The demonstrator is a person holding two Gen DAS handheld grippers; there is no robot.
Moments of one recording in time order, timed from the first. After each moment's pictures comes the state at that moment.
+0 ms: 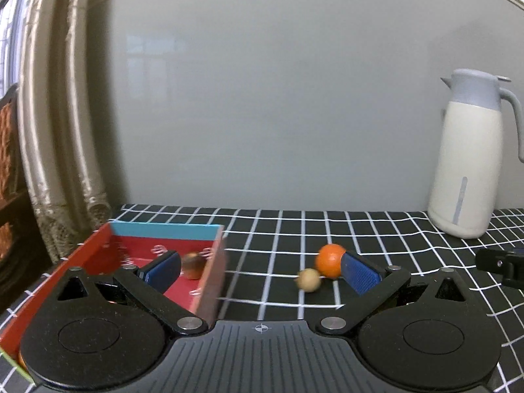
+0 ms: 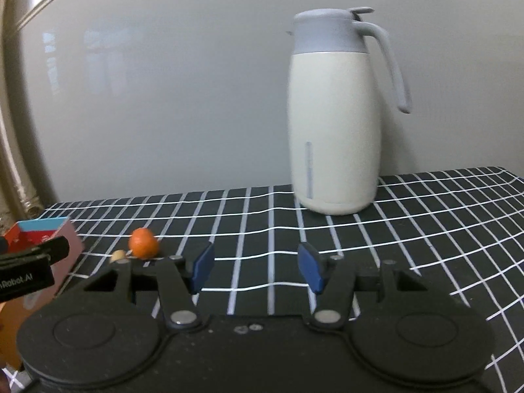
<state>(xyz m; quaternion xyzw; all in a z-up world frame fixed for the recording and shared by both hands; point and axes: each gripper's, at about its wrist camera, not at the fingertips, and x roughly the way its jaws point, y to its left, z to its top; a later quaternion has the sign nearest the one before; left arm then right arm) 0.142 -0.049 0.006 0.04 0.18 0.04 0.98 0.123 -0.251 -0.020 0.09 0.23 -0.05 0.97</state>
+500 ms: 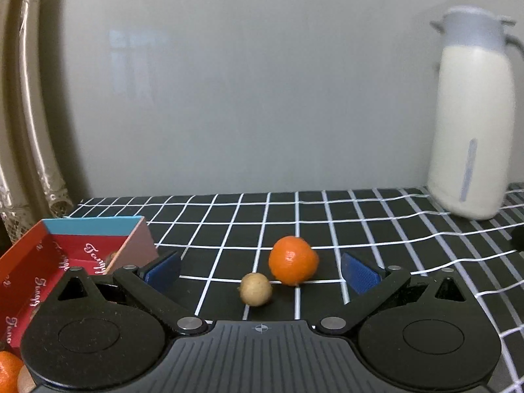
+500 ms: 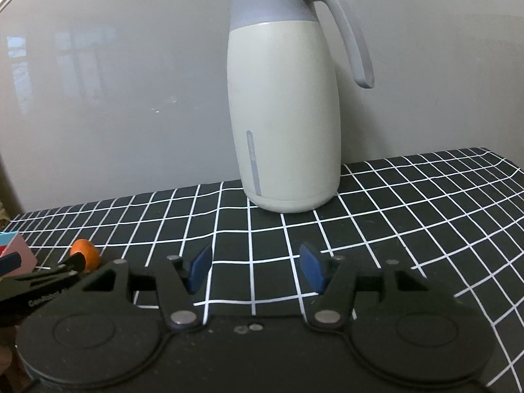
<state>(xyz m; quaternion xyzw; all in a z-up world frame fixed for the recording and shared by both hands) 0.216 -0.102 -0.034 0.07 0.22 0.03 0.97 0.155 -0.296 -0.040 0.12 0.25 -0.09 0.96</state>
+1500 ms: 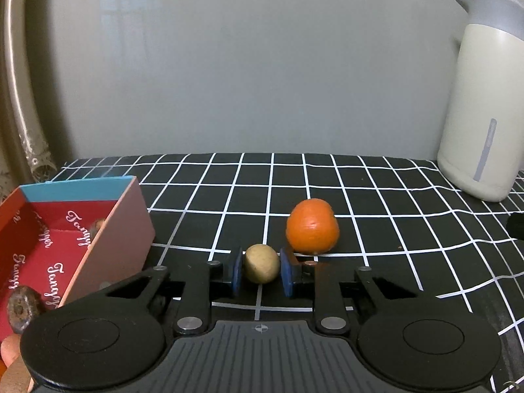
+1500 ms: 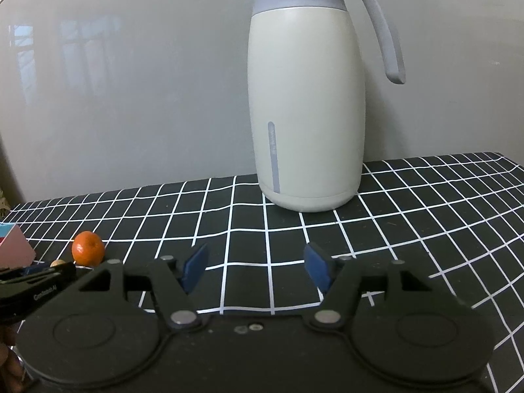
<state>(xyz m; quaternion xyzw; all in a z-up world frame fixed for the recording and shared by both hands) 0.239 -0.079 -0.043 0.04 0.29 0.00 0.96 0.173 -0.288 -0.042 0.10 0.26 -0.07 0.96</state>
